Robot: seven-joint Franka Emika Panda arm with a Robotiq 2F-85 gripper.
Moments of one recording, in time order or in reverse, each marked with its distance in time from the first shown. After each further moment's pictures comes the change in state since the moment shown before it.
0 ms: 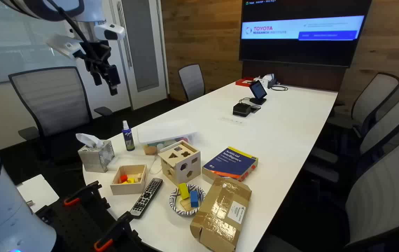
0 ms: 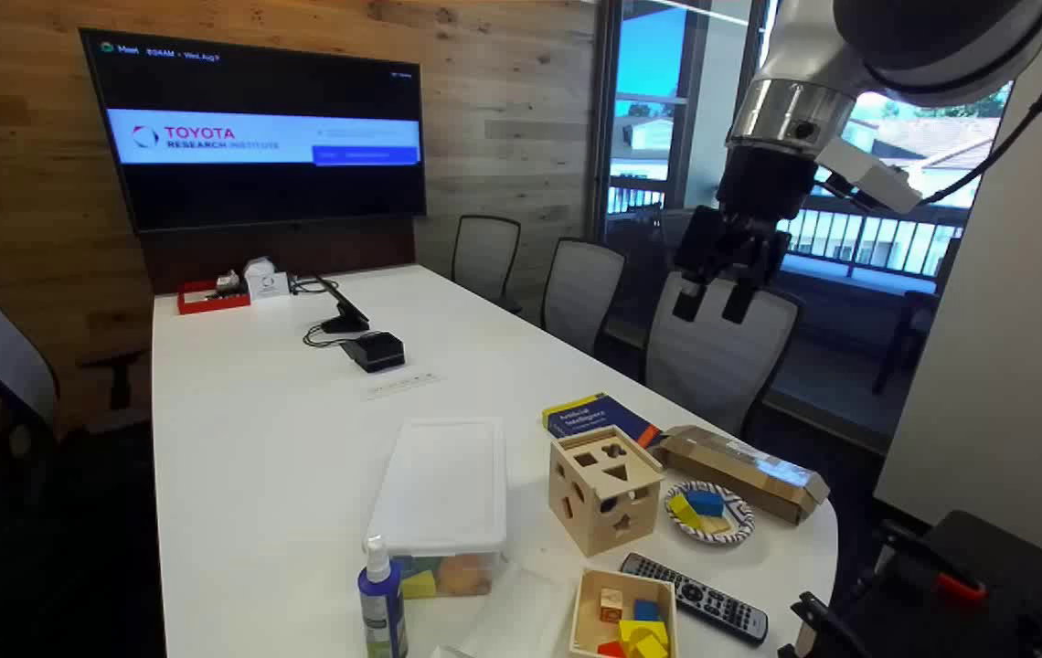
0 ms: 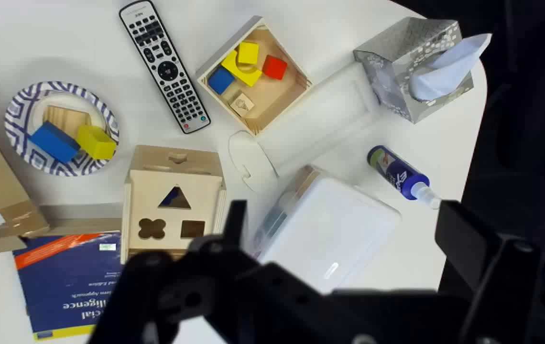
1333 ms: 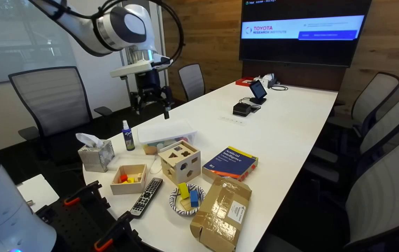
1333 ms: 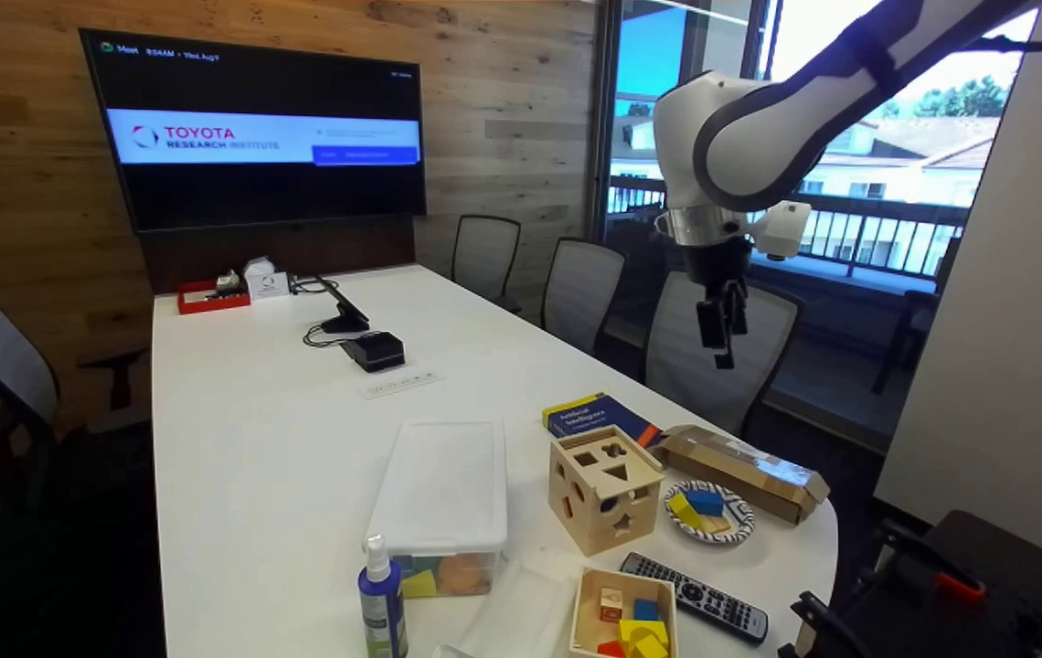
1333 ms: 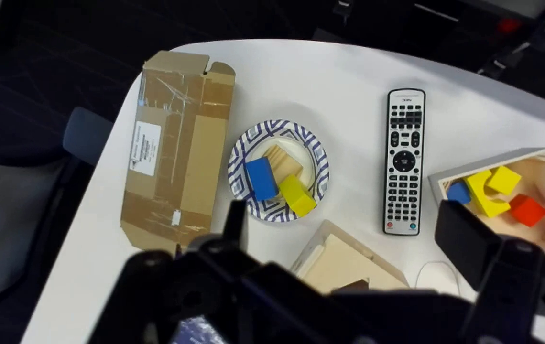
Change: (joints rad) arm -0.177 0.530 -0.006 0.269 -0.599 -0.112 -0.217
